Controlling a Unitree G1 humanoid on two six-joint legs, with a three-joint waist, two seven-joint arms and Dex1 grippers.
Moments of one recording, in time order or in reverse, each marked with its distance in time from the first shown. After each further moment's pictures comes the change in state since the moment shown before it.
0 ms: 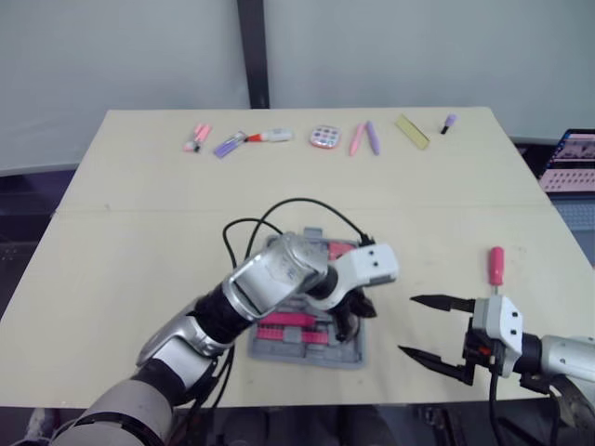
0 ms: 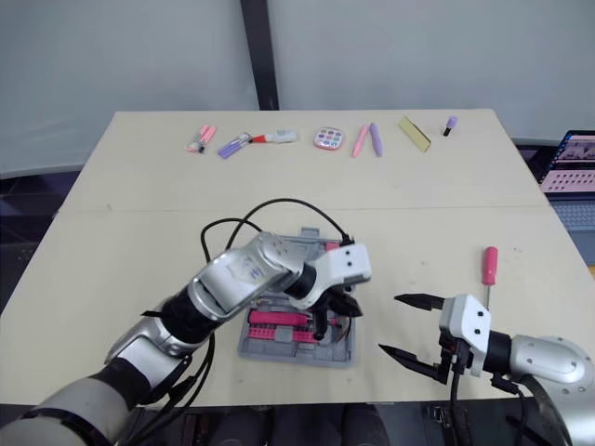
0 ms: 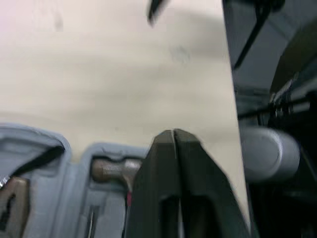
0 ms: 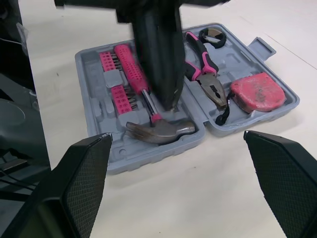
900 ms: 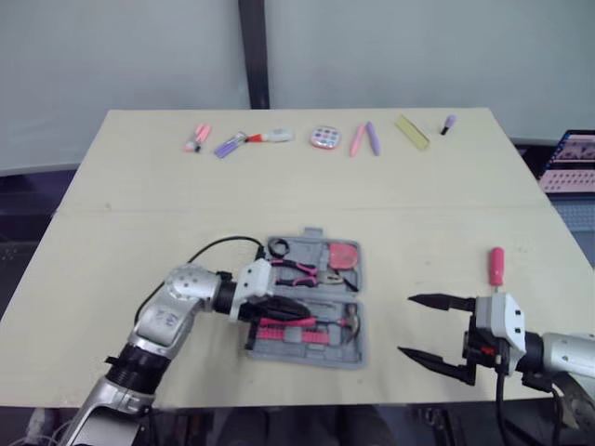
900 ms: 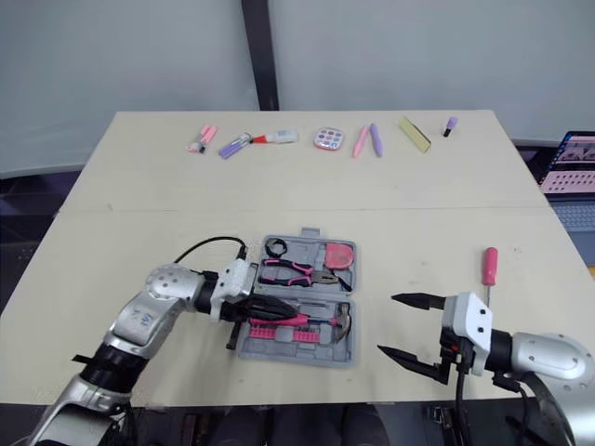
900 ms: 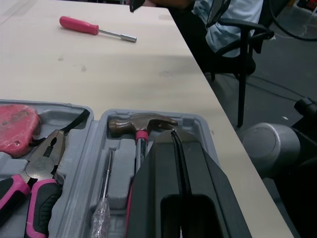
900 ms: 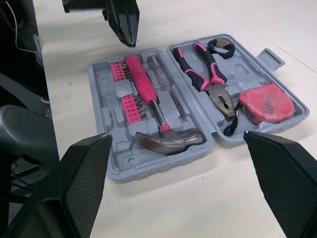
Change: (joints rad) left arm 0.508 0.297 0.300 0.201 -0.049 -1.094 -0.396; right arm -0.014 -0.015 -0.006 0.002 0.043 0.007 0.032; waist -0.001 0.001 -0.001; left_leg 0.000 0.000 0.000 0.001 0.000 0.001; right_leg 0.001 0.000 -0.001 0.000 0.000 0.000
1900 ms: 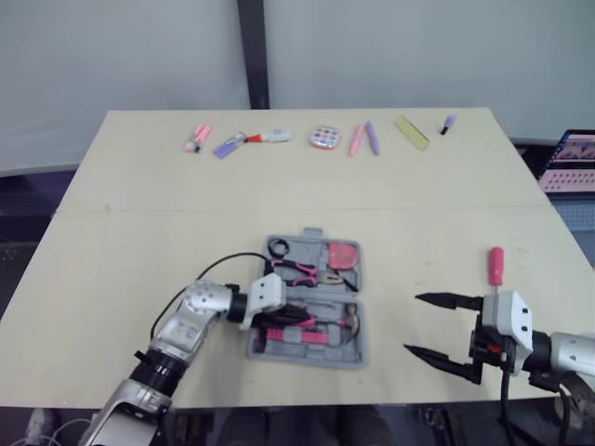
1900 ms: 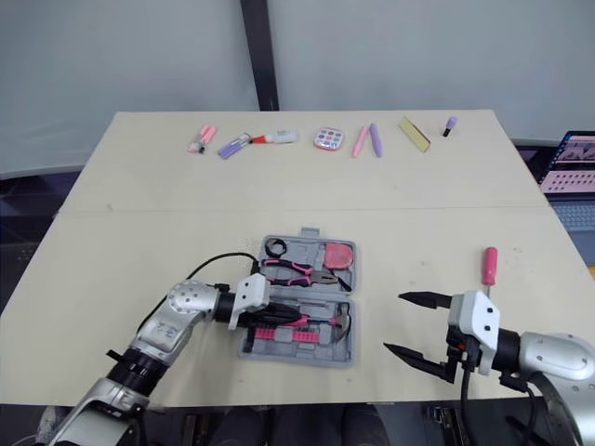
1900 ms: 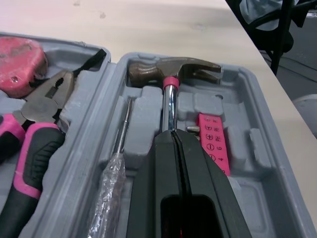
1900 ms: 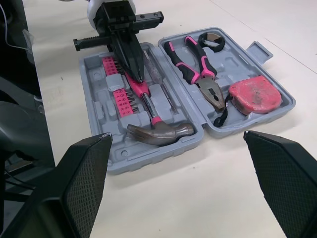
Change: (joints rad) left arm 0.005 -0.082 -0.050 0.241 0.144 -0.146 0.125; right arm 0.014 -0.005 -0.039 0.000 -0.001 0.017 -0.002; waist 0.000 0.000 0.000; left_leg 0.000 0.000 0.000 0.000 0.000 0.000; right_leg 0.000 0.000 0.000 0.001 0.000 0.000
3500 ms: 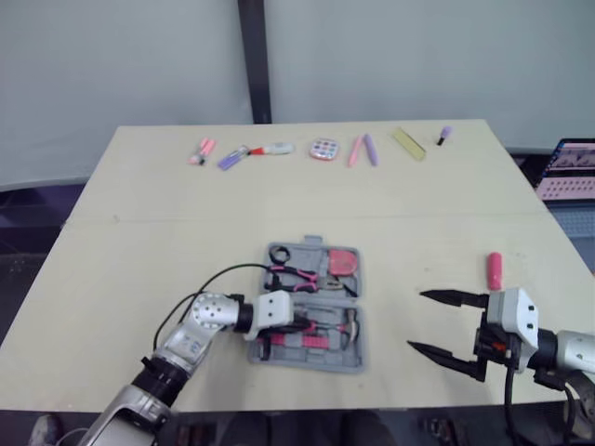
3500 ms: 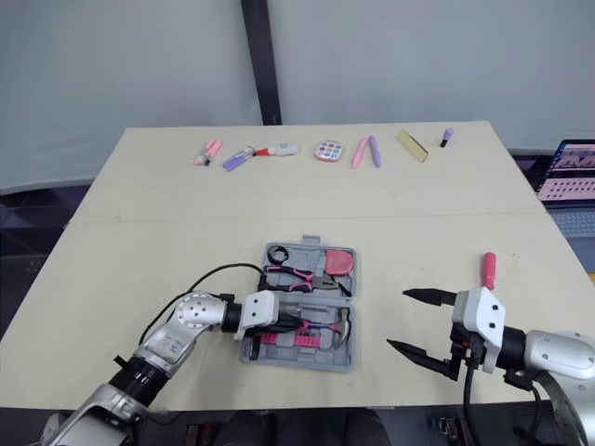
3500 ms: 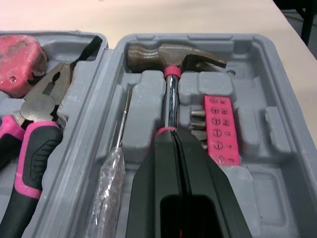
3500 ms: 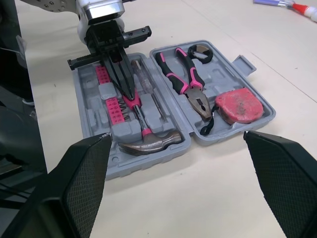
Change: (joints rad) left arm 0.046 0.023 -0.099 0.023 0.097 -0.118 0.138; right arm -0.002 -0.001 -0.028 -0.014 0.000 0.021 -0.001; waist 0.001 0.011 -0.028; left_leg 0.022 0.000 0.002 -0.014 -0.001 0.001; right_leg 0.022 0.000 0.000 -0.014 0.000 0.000
